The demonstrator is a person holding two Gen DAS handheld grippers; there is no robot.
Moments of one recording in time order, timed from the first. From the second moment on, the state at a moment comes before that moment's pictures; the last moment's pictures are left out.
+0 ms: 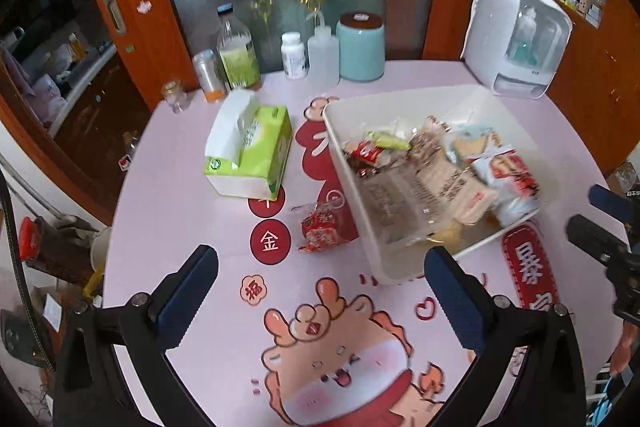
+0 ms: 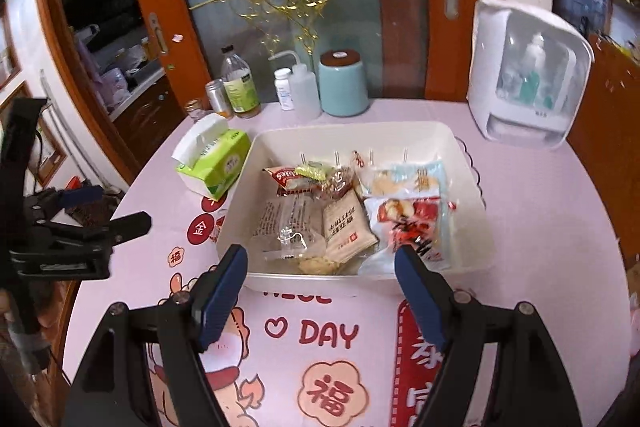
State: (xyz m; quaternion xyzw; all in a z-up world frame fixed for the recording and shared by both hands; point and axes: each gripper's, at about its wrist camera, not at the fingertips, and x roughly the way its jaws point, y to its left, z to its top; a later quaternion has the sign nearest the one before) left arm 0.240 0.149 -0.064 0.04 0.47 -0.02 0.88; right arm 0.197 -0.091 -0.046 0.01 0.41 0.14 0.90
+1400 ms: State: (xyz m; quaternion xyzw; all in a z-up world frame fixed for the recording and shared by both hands) left arm 0.353 0.174 -0.240 0.01 0.54 -0.11 0.84; right arm 0.217 -0.068 -0.114 0.05 0.48 0.07 0.88
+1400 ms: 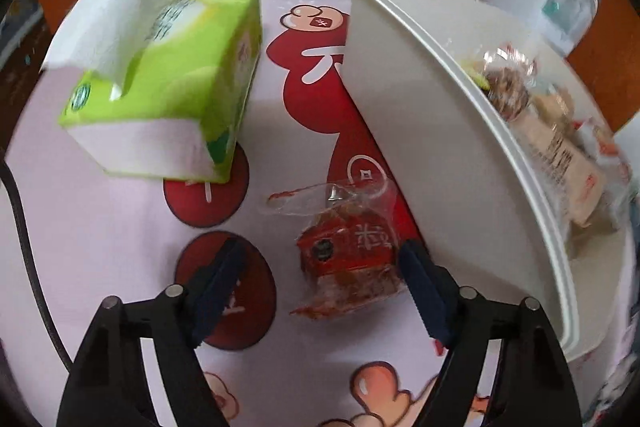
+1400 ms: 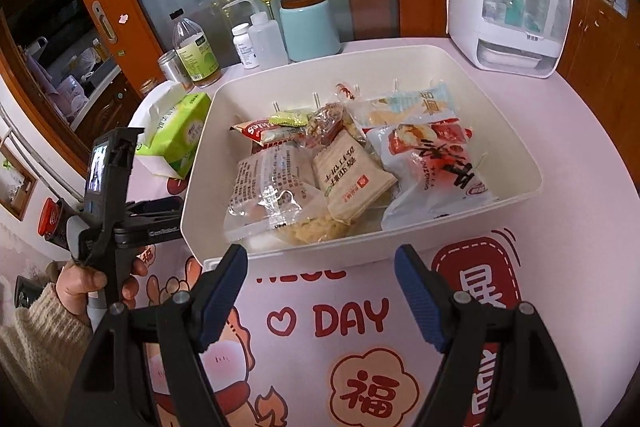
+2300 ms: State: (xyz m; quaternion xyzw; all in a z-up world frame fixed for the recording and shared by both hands) left arm 0.252 0.140 -0.099 0.07 0.47 -0.08 0.87; right arm 0.201 -0.083 -0.094 0.05 0.45 0.10 0.88
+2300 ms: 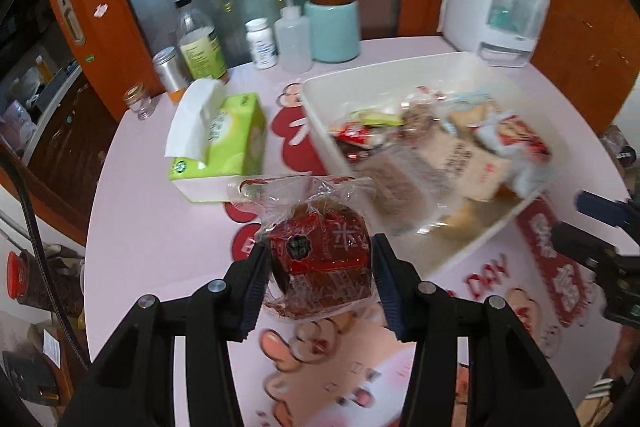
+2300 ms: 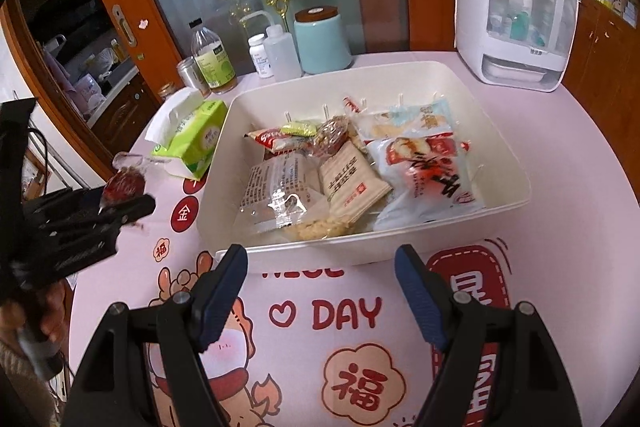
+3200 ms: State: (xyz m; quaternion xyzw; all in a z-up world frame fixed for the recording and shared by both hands) left arm 0.292 -0.002 -0.024 0.07 0.43 0.01 0.90; right arm 0.272 -0.166 -0.005 -0.05 0.37 0.08 0.92
